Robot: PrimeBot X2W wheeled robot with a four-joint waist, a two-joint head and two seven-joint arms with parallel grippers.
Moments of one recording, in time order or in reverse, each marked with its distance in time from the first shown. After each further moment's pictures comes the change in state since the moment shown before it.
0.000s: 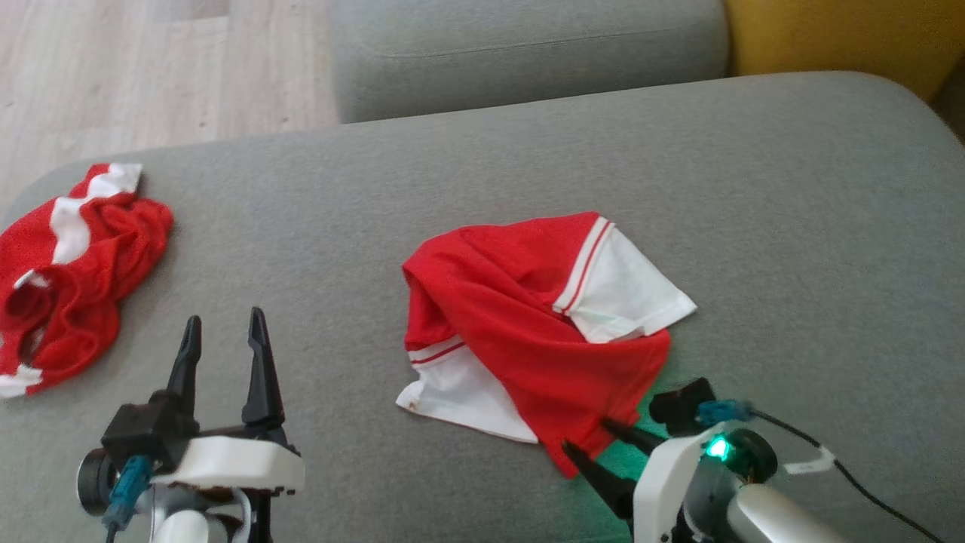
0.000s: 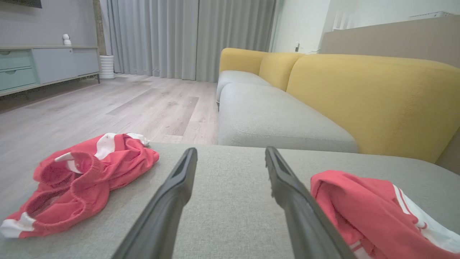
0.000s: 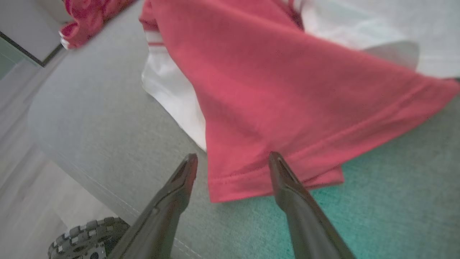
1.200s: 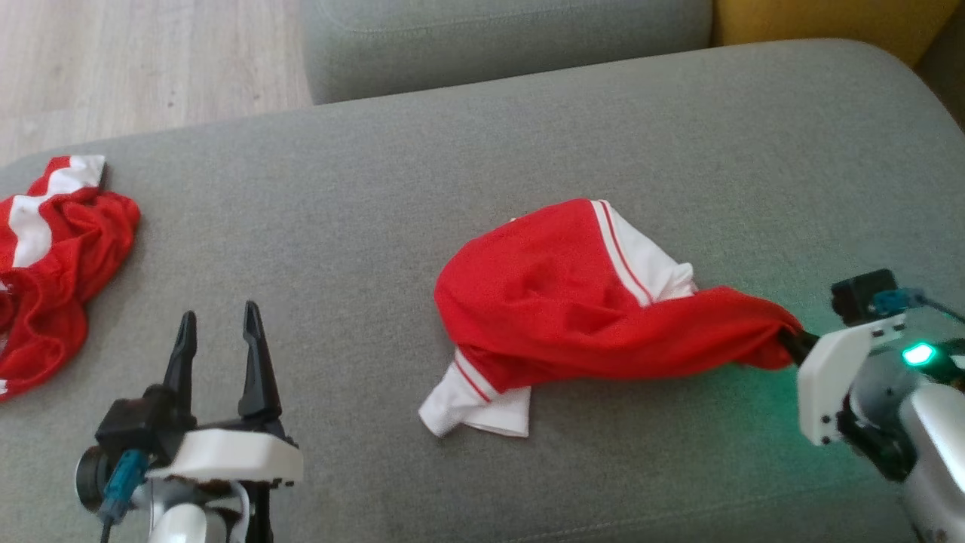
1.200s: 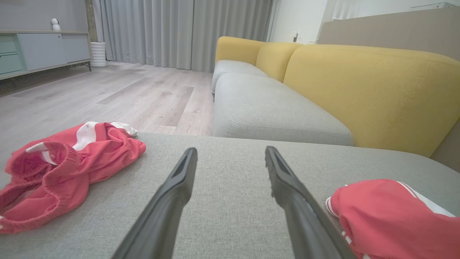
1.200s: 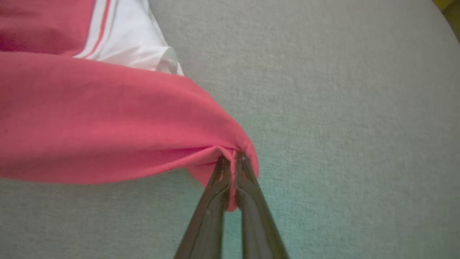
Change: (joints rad) left arm -0.011 -0.005 0.002 0.004 -0.021 0.018 0.000; right arm -0.090 -0.150 -0.387 0.072 -0.226 0.001 0.197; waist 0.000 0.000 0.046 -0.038
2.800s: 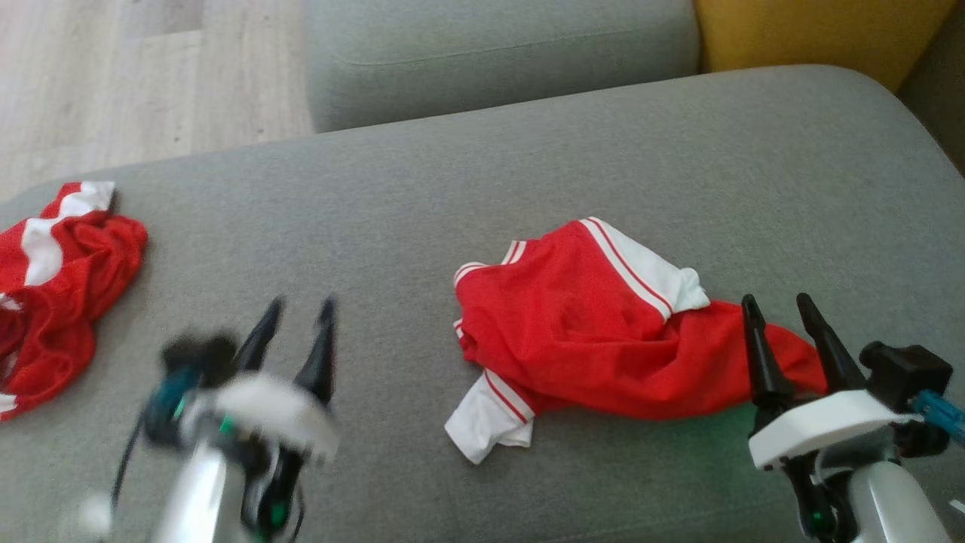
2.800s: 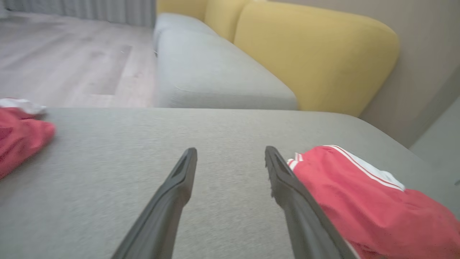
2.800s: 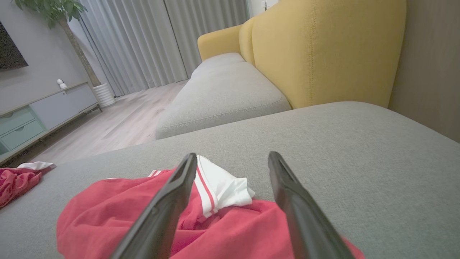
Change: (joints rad) left arm -0.118 0.009 -0.050 0.163 -0.069 -0.178 0.163; right arm 0.257 0.335 -0.324 -0.273 -0.117 0.000 -0.454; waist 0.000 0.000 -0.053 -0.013
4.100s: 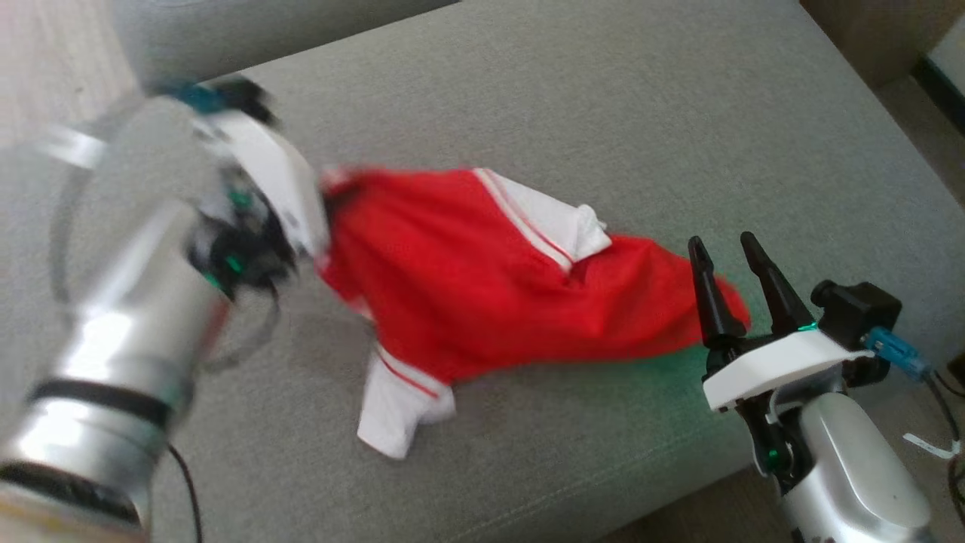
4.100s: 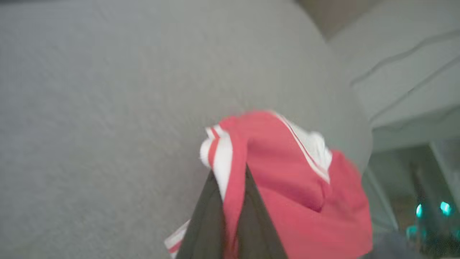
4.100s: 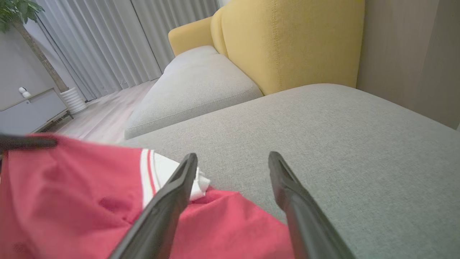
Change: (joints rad) left arm -0.800 0.192 -0.553 0.577 -0.788 -0.038 0.621; right arm -0.217 -0.033 0.183 0.193 0.121 0.000 -0.113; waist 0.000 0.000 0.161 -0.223
